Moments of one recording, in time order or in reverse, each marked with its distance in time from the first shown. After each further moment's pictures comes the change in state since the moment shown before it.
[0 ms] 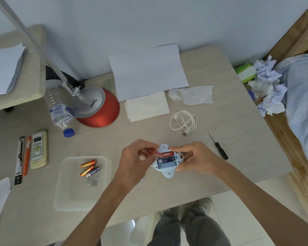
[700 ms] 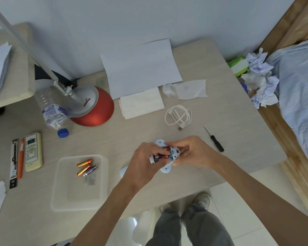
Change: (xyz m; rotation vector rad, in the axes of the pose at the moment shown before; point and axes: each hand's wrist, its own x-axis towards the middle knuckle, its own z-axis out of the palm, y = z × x) left_hand -0.005 -0.009 0.033 0.170 -0.121 0.064; right_hand -0.001 0.001 0.003 0.031 0.004 -0.039
